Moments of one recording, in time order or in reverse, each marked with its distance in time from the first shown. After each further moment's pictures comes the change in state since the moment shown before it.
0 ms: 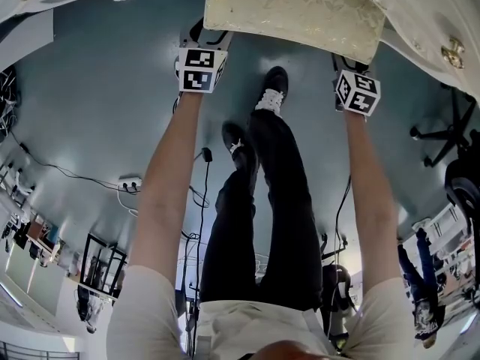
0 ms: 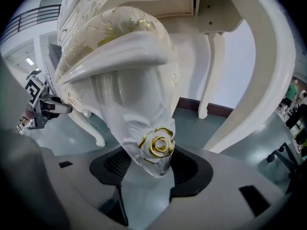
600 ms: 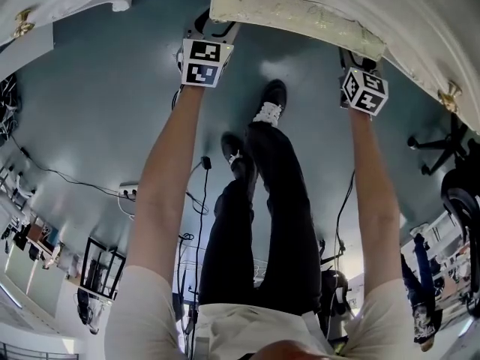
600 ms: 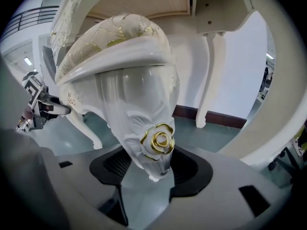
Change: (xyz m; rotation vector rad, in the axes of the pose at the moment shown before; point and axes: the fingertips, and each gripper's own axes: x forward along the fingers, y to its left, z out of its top) left arm 0.047 0.010 0.053 0.062 -0.034 -0.034; right arm 0.033 -0.037 0.051 0.005 -0.060 -0.037
